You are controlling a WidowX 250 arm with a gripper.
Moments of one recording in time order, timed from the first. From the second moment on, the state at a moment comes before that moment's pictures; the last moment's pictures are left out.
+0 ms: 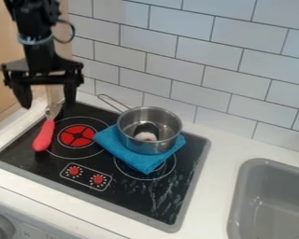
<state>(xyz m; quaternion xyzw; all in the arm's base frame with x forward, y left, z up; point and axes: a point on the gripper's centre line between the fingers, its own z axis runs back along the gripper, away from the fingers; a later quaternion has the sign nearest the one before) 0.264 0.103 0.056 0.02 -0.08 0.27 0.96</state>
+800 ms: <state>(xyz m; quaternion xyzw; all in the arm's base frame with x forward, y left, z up) 0.255 0.115 0.003 0.00 -0.02 0.28 0.96</state>
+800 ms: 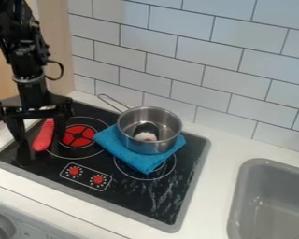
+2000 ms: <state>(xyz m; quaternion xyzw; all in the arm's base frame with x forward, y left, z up) 0.256 0.117 0.001 0.01 -0.04 0.30 0.95</state>
